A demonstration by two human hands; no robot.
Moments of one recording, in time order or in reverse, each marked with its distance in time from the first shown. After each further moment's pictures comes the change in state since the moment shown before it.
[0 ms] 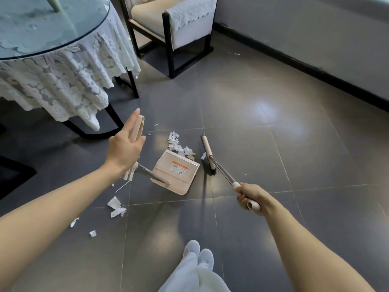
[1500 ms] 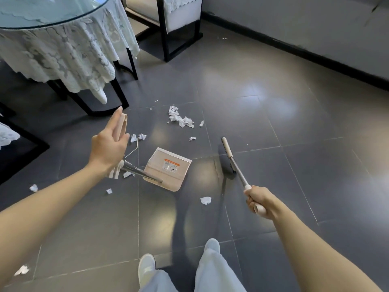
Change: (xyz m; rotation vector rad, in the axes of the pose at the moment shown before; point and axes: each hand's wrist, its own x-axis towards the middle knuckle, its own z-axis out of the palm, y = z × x) left_hand -0.278 -0.098 -0.120 0.105 0.021 0.041; right_hand -0.148 0.315 -0.023 -0.064 0.211 -0.058
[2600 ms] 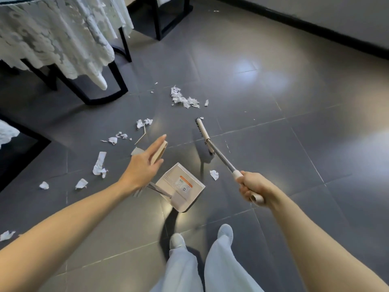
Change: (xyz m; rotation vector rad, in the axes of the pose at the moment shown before) left_hand -0.032 -0.144 -0.038 -0.075 -0.500 0.194; right_hand -0.083 0.052 0.172 -0.021 -0.047 -0.012
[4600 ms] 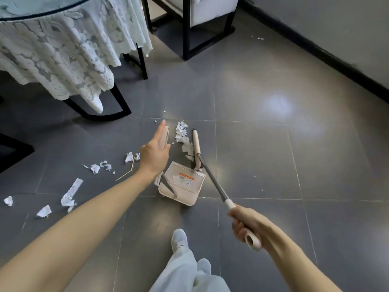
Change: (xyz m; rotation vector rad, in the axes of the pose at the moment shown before) left_hand 0.467 0.086 0.045 -0.070 0.416 -0.376; right_hand 0.261 -0.361 -0.091 -0.082 -0.269 0.340
